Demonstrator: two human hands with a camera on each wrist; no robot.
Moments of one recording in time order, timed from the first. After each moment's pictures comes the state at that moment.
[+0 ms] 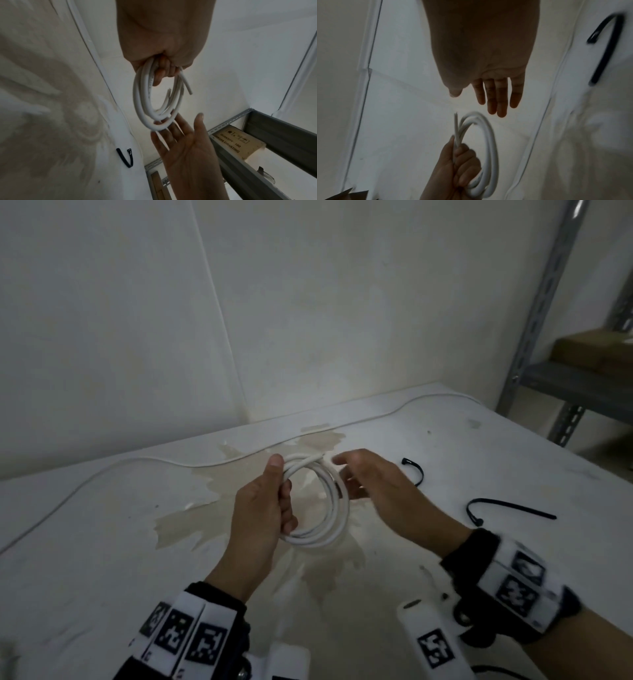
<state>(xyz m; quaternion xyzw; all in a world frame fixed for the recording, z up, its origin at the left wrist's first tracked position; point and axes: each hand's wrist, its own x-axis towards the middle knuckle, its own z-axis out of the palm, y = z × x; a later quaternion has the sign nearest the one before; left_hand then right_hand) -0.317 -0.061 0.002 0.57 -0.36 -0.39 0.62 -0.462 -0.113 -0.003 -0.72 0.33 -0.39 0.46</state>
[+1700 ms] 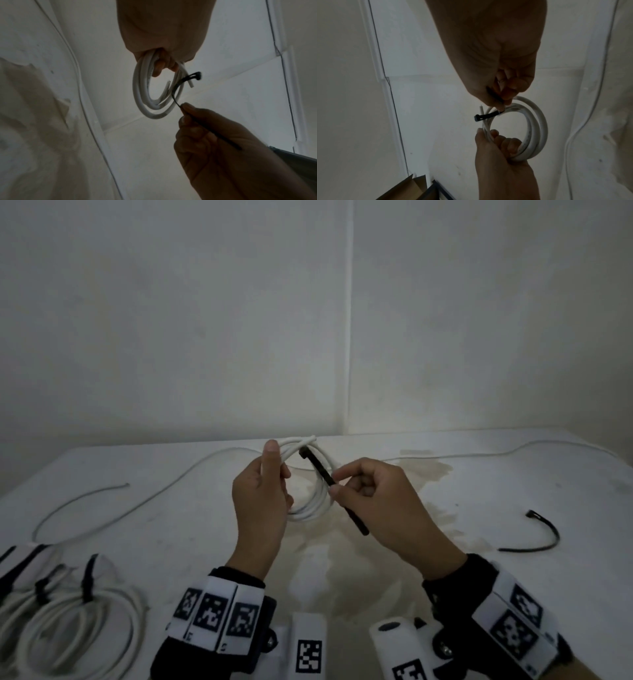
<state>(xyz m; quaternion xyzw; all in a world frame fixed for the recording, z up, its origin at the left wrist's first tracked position) -0.188 -0.048 0.006 0.59 -0.30 -0.14 0.74 -0.316 -0.096 0.021 -0.73 0.31 -0.37 0.48</state>
